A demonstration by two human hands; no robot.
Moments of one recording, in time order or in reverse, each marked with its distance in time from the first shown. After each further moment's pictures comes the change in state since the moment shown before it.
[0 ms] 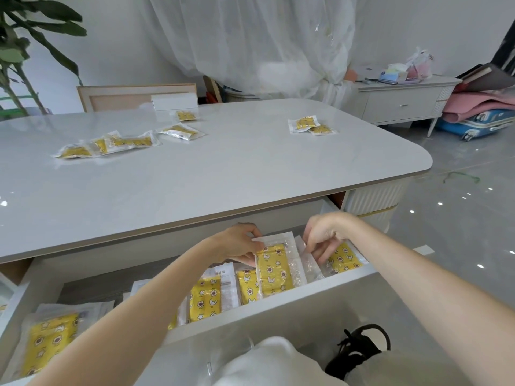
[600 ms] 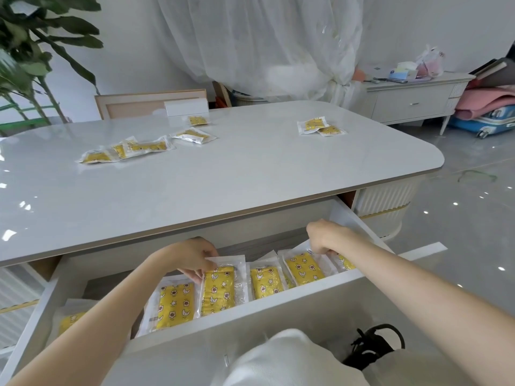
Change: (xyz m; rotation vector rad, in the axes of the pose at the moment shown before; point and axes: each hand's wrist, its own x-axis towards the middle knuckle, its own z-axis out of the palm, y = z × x) left_hand -0.048 -0.053 -0.064 0.500 0.042 -0.211; right_hand -0.013 -0.015 0.034 -0.708 0.315 -0.041
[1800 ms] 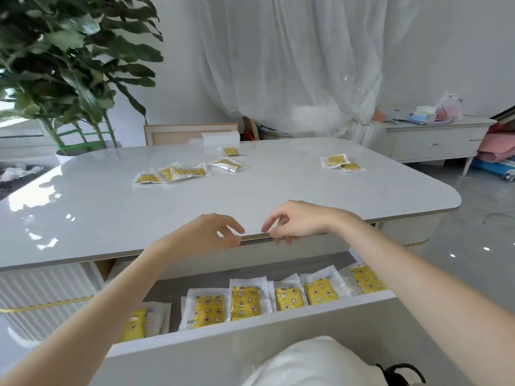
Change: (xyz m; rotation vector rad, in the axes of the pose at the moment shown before) left_hand -0.097 0.017 -0.052 0.074 0.450 0.355; right_hand -0.069 -0.058 -0.094 0.479 0.068 -0.604
